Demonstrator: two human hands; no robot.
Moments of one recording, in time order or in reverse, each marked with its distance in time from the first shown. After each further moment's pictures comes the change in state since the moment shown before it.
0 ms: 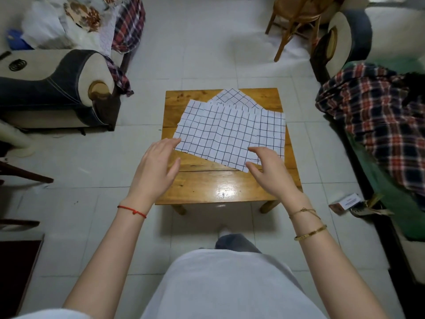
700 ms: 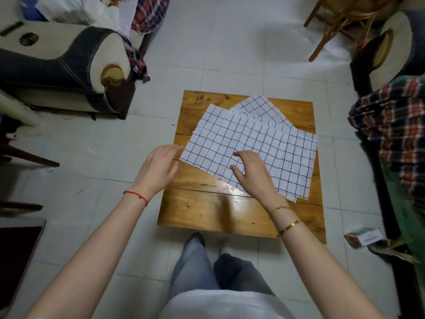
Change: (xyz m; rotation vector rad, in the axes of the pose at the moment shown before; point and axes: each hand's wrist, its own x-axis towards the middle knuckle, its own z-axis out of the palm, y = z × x) left_hand 0.135 -0.128 0.062 0.115 -0.122 -0.095; right_hand 0.183 -0.017 0.083 0.014 -0.092 -0.124
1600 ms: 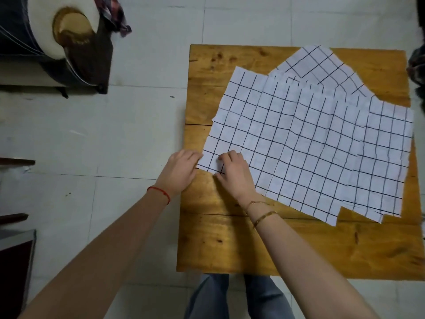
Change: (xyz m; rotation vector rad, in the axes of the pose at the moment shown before) left_hand 0.138 -0.187 0.215 -0.008 -0.293 0.151; right_hand 0.178 0.025 0.284 -0.104 -0.192 0.109
